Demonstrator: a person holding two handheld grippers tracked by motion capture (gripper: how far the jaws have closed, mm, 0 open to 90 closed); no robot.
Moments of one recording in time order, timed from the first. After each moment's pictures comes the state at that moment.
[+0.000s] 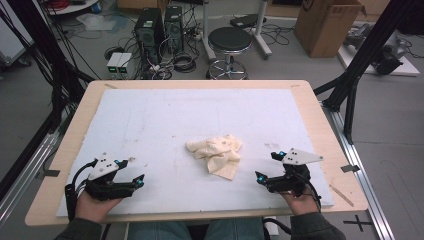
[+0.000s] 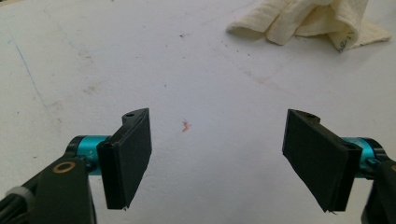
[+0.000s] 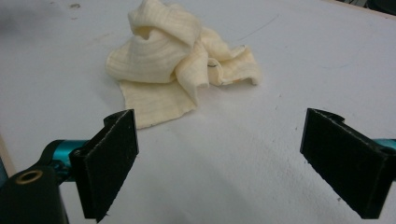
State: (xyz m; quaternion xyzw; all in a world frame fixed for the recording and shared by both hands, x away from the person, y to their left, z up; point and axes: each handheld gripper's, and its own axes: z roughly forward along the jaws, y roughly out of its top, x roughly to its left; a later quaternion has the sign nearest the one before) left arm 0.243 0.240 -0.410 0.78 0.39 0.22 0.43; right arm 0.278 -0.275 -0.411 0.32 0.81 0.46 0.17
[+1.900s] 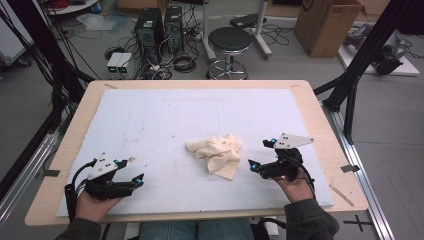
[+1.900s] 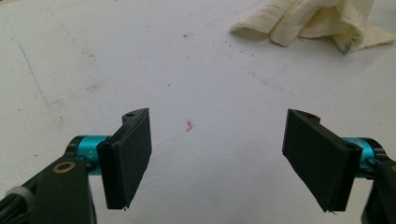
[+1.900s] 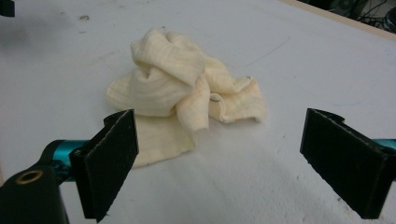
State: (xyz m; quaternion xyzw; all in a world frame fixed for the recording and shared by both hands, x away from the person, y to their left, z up) left arm 0.244 0.243 -0.413 0.77 0.40 0.22 0.44; right arm 0.312 -0.254 -0.385 0.29 0.82 0.47 0.16
